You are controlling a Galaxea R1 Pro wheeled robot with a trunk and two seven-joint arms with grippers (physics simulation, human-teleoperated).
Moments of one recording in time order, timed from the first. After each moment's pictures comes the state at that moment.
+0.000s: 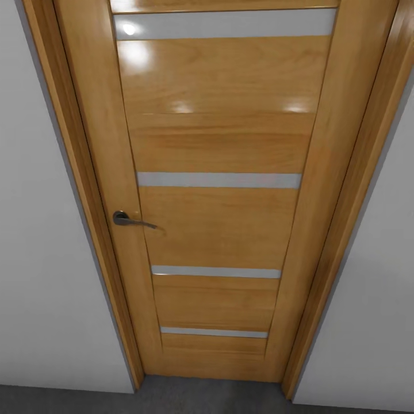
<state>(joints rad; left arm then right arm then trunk) 0.00 0.00 0.01 -0.02 0.08 -0.01 0.01 -0.02 0.00 -0.01 -0.01 0.02 -0.10 -0.01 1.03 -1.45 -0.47</state>
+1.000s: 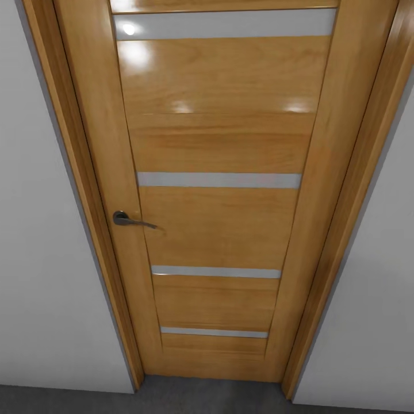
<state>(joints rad) 0.00 0.00 0.01 -0.02 0.08 -0.01 0.01 -0.22 -0.14 -0.01 -0.40 0.15 0.11 -0.01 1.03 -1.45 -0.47</state>
